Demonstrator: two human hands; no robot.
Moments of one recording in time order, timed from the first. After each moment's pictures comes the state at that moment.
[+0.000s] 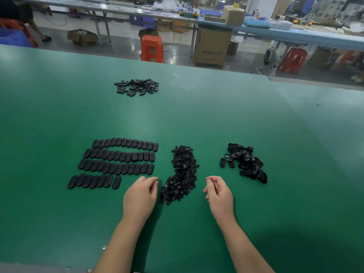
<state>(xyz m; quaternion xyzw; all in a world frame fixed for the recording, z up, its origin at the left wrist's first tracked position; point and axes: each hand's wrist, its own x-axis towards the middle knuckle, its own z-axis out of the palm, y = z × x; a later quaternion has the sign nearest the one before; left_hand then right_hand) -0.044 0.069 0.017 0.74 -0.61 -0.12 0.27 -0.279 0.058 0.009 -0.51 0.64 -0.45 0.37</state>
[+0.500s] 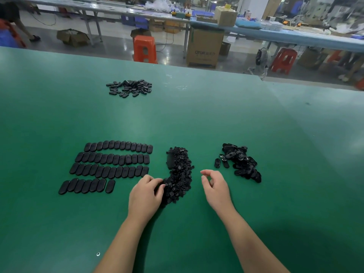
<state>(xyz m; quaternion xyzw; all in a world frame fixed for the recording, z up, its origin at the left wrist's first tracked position) -0.059 0.053 0.002 0.69 -0.65 -0.13 0.28 -0.292 0.033 0.022 -0.60 0.66 -0.34 0.29</state>
